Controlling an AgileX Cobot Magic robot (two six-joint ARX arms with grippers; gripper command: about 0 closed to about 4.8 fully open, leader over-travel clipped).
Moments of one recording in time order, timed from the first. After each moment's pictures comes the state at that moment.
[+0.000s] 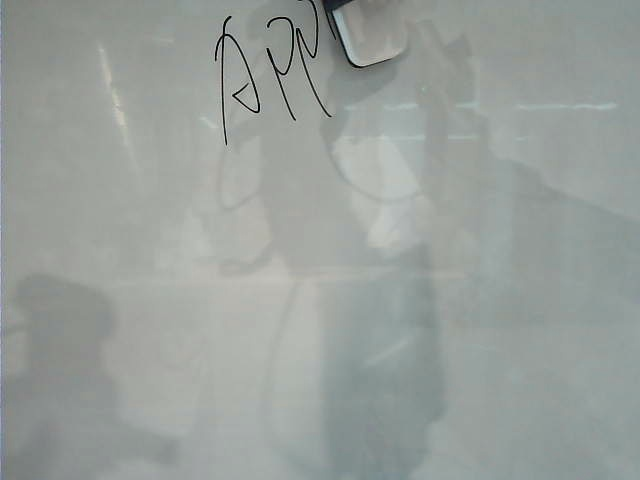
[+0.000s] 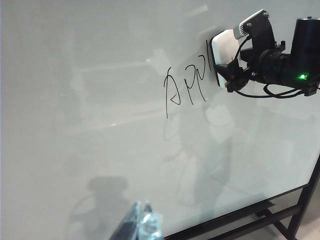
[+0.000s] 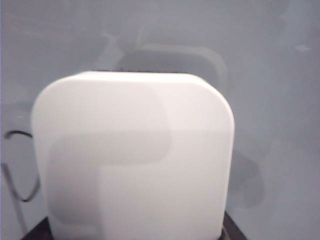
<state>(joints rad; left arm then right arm) 0.03 0.04 1.35 -1.30 0.33 0.03 0.72 1.48 1.21 0.27 0.48 -0.37</state>
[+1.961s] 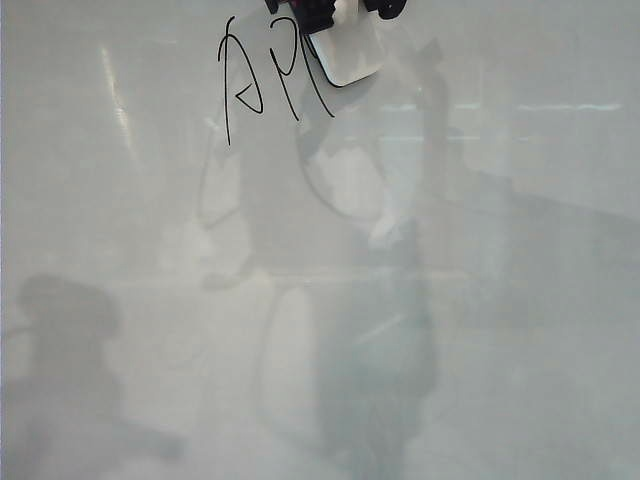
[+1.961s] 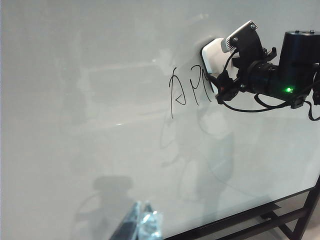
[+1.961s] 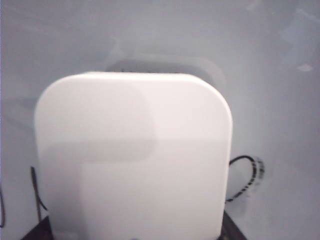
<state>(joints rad) 0.06 0.04 1.35 -1.30 0.34 0.03 0.74 1.58 1.22 0.39 0.52 -0.47</state>
